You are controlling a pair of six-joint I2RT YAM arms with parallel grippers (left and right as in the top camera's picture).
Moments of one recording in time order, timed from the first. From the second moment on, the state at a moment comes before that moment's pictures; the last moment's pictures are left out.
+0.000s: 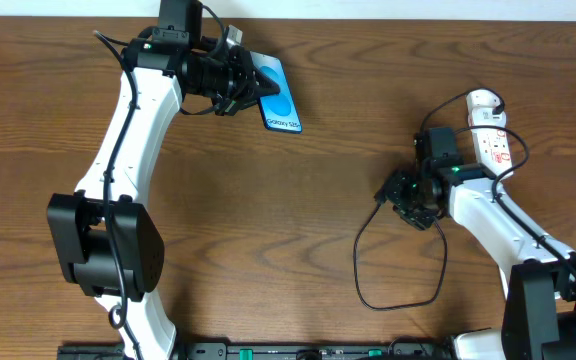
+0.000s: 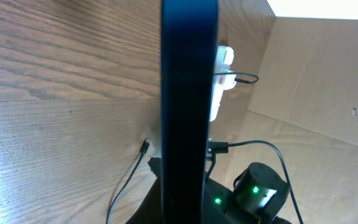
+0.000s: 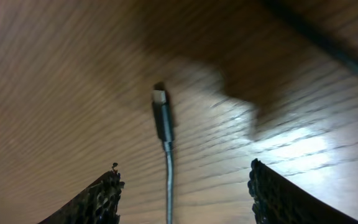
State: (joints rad) left arm -0.14 1.95 1.79 -0.91 0.86 -0.66; right arm 0.18 1.60 0.88 -0.61 -0.23 0.80
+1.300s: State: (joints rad) left arm -0.14 1.95 1.79 -0.92 0.86 -0.66; right arm 0.25 1.71 0.89 -0.49 -0.15 0.96
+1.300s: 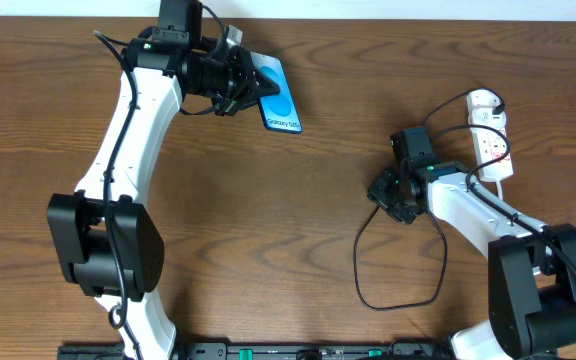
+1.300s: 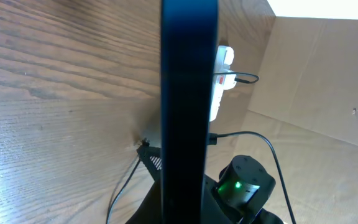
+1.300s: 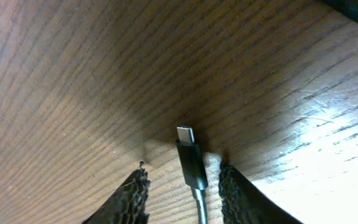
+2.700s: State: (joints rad) left arm -0.14 1.95 1.79 -0.92 0.86 -0.66; right arm 0.27 1.72 0.89 -0.51 -0.15 0.99
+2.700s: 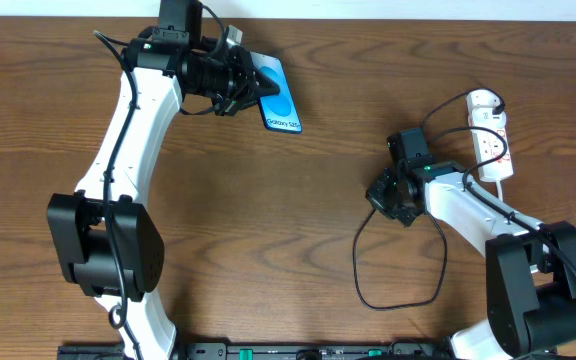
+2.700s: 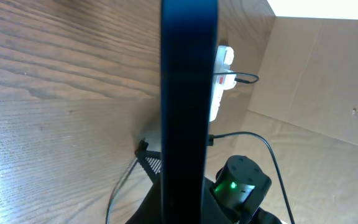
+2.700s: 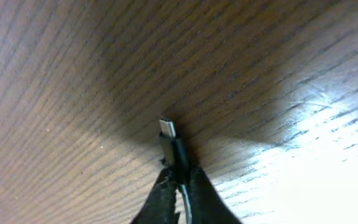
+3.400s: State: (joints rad) left arm -0.14 1.95 1.78 -0.36 1.31 -0.74; right arm 0.13 1.43 0.90 -0.35 -0.69 0.60
